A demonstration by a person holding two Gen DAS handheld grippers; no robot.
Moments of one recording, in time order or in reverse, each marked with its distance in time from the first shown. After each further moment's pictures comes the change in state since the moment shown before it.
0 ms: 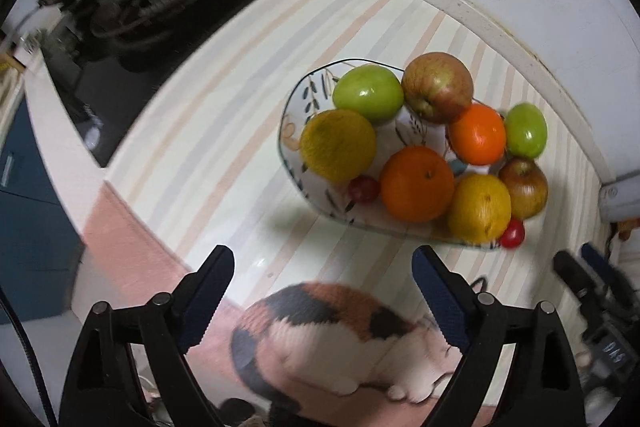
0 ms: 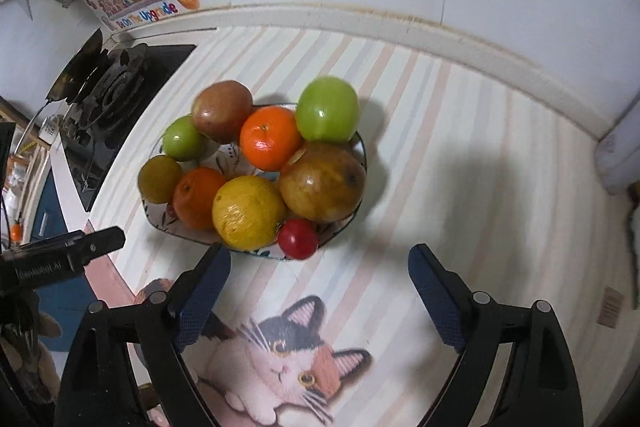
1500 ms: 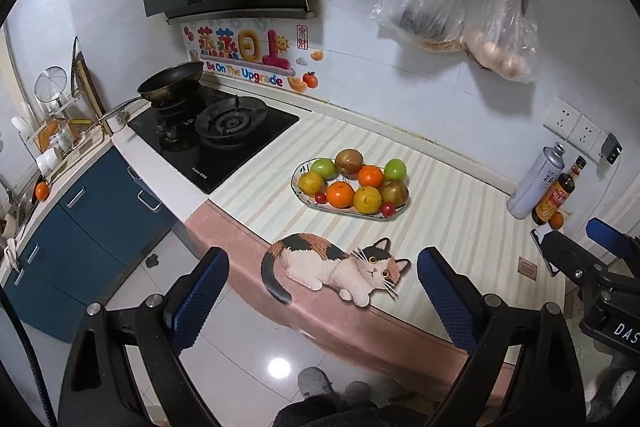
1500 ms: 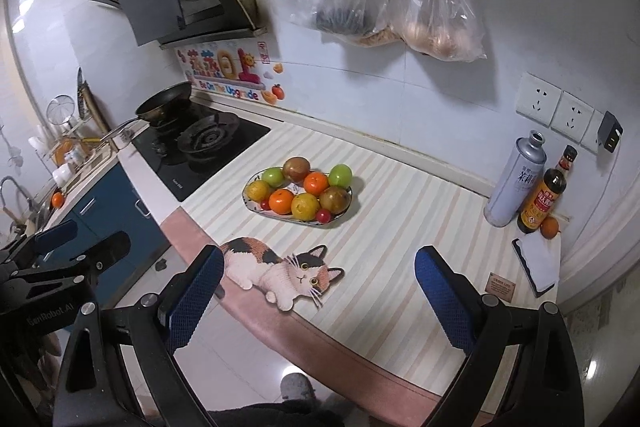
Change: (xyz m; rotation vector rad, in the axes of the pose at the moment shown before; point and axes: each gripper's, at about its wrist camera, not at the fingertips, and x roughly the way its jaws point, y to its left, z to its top) left arm -0.295 -0.062 -0.239 0.015 -0.524 0.041; right arm -0.354 -0.015 -0.157 -0.170 -0.345 0.063
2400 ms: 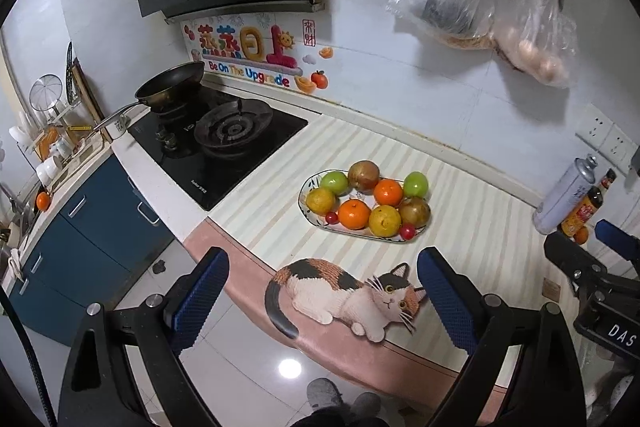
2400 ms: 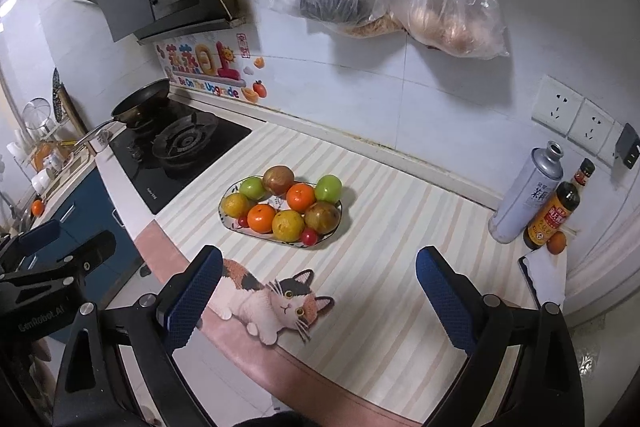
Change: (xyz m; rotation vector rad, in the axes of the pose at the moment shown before) left arm 0.075 0.000 0.046 0.011 0.033 0.051; right arm 0.105 -0.010 0.056 0.014 0.047 -0.060
